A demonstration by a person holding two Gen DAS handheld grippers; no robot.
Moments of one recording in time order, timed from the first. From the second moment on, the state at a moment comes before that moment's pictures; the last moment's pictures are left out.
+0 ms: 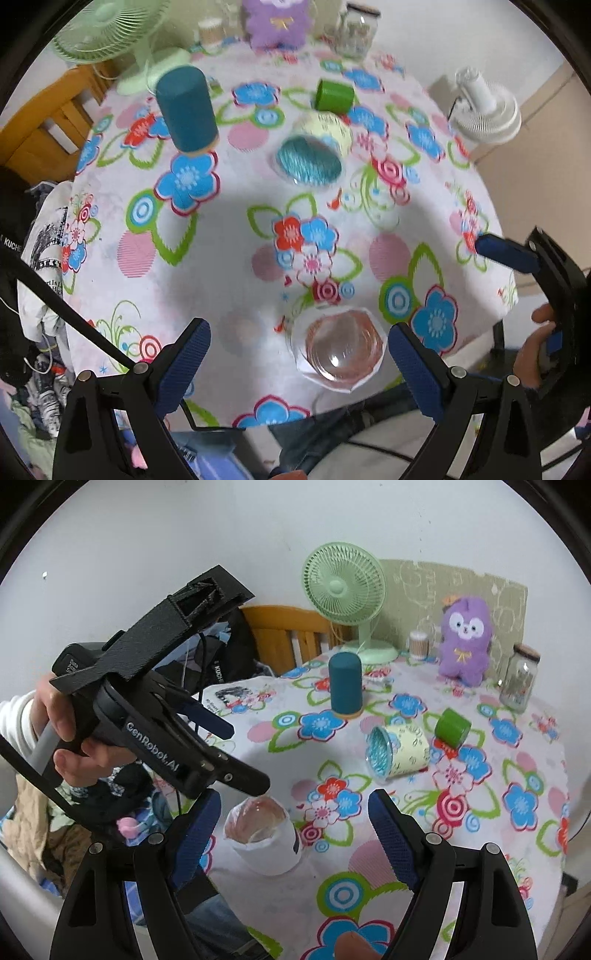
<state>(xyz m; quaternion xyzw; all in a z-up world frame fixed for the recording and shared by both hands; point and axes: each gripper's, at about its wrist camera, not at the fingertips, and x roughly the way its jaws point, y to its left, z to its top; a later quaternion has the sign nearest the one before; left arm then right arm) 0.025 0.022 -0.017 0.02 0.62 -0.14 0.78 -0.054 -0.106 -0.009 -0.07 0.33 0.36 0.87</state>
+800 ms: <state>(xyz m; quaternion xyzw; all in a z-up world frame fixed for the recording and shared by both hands) -0.035 0.059 0.020 -0.04 0.35 -0.04 0.94 -0.090 -0.104 0.019 -0.07 0.26 0.31 0.91</state>
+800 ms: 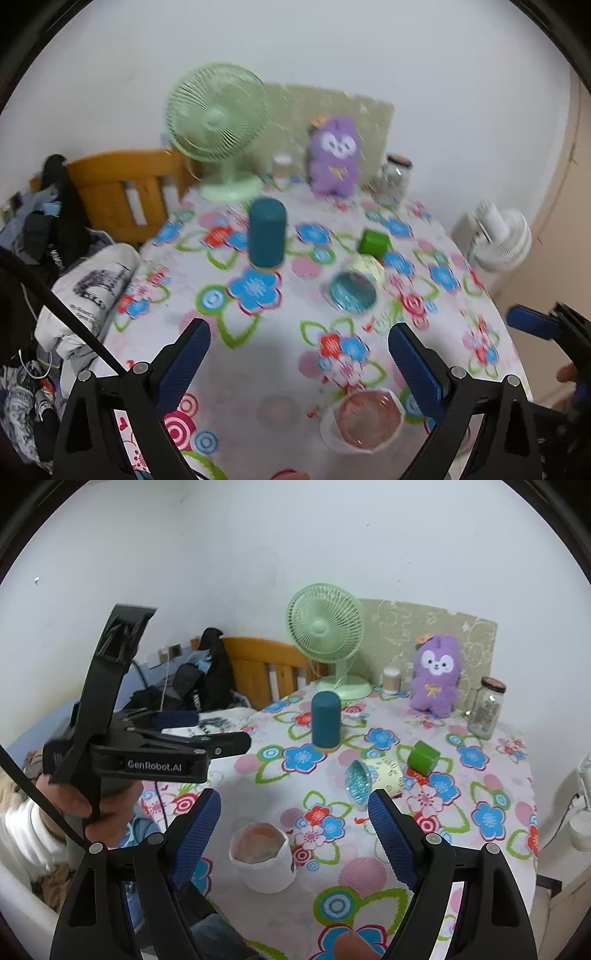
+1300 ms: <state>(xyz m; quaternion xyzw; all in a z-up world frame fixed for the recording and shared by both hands) -0.072 0.050 0.017 -0.04 0.24 0.01 0.97 -0.124 -0.104 0.022 -0.05 0.16 0.25 0.95</state>
